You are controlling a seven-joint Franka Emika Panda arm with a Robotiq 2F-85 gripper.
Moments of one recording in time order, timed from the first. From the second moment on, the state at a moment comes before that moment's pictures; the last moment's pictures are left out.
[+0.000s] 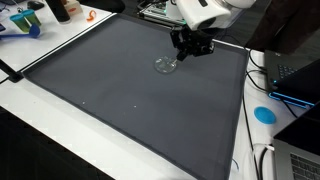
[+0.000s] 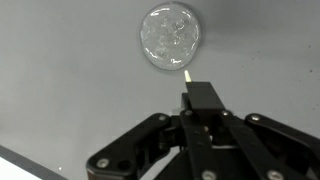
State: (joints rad) arm 0.38 0.56 0.12 -1.53 -0.32 1.74 0.41
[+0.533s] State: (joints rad) arm 0.30 0.55 0.11 -1.52 -0.22 1.78 0.34
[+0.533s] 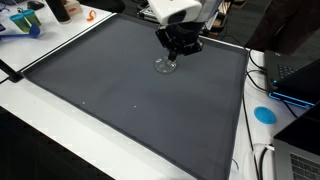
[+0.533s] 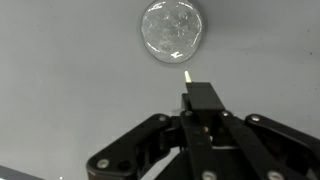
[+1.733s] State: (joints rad) arm 0.03 0.36 0.11 -1.80 0.21 2.11 -0.12
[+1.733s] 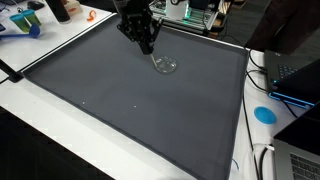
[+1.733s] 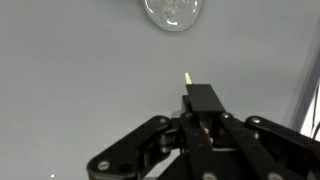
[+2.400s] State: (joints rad) arm -0.06 0.20 0.10 -2.06 0.48 2.17 -0.47
